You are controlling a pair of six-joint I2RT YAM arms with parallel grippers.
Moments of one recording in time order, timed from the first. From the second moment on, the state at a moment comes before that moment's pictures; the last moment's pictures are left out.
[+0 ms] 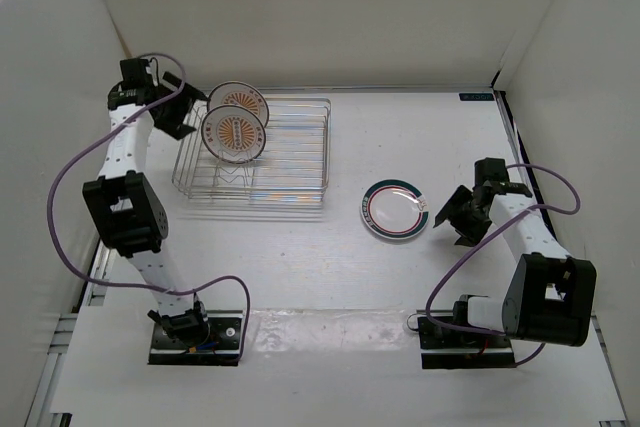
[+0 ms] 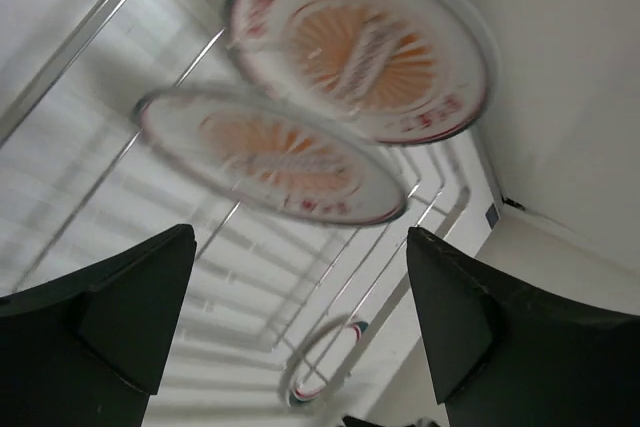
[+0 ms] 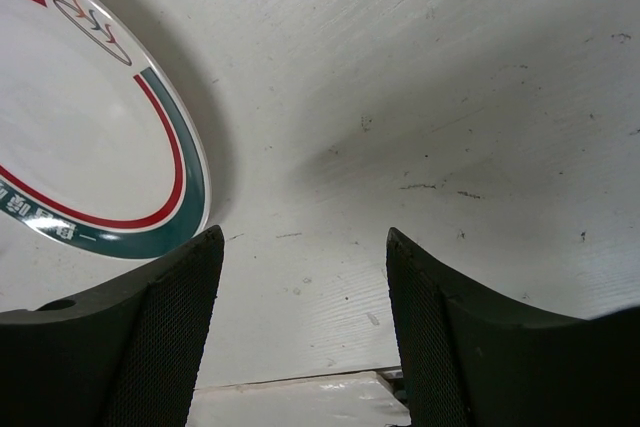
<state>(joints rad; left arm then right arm) 0.20 1.85 1.73 -0.77 0.30 -0.89 -0.07 1.27 0.78 -0.79 -0.10 0.57</state>
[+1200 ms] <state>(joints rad) 0.19 1.94 1.57 -0.19 0.78 0.13 -0.07 1.30 0.78 -0.76 -0.12 0.45</state>
